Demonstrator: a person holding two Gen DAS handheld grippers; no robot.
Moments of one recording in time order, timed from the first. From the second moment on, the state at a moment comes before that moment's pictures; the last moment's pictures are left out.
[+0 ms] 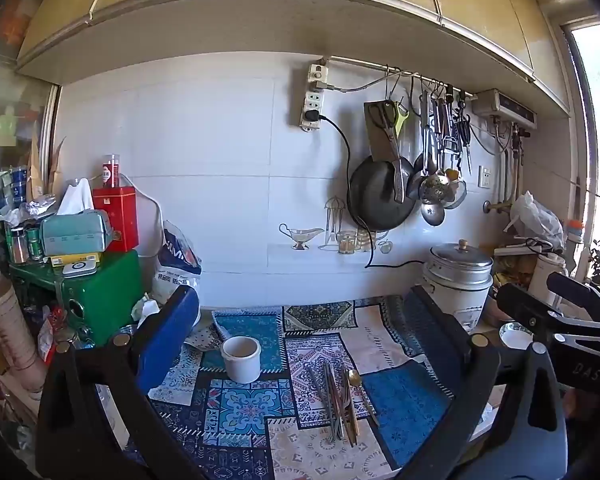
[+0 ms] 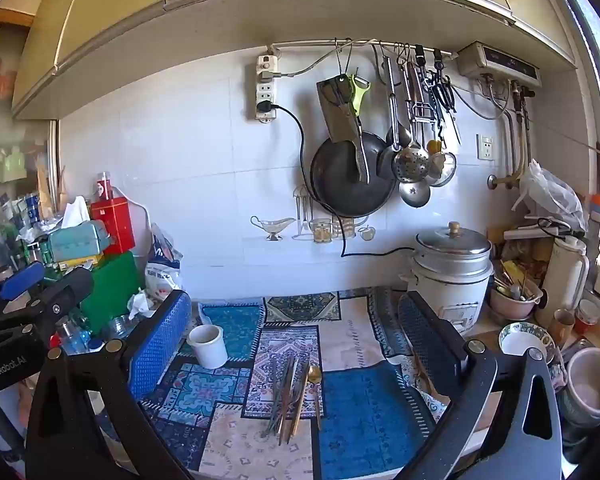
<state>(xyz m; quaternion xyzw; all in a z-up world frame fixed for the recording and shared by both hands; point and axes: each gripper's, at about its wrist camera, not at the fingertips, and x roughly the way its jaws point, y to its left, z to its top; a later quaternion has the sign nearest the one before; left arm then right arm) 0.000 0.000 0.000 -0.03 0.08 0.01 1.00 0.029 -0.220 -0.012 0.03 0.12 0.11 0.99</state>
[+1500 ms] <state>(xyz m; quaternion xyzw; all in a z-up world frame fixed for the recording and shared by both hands) 0.008 0.011 -0.005 -0.04 0.10 0.01 0.99 0.039 -0.203 -0.015 0.02 0.13 0.11 0.98</state>
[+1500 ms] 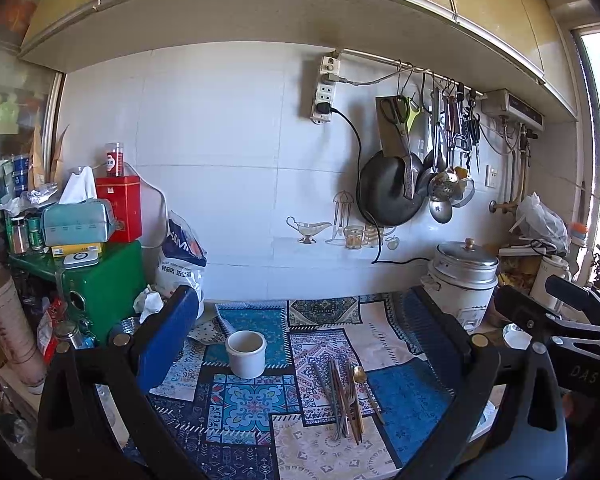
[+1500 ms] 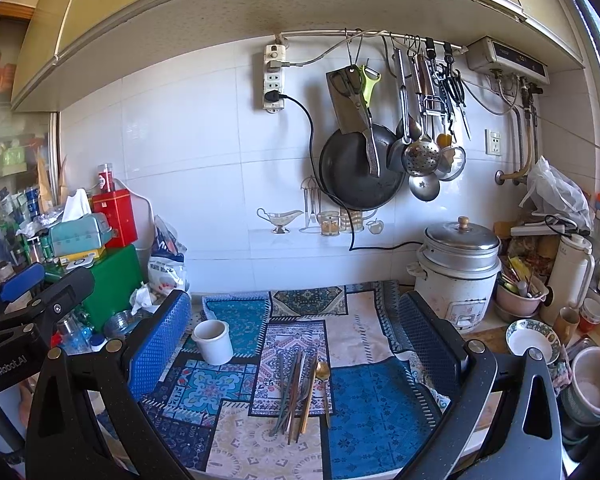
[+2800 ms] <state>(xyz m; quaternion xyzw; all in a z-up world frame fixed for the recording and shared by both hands) 0.018 0.010 -0.010 -0.04 0.11 0.01 0.99 0.046 -0.207 -0.024 0.02 0.14 0.11 0.98</state>
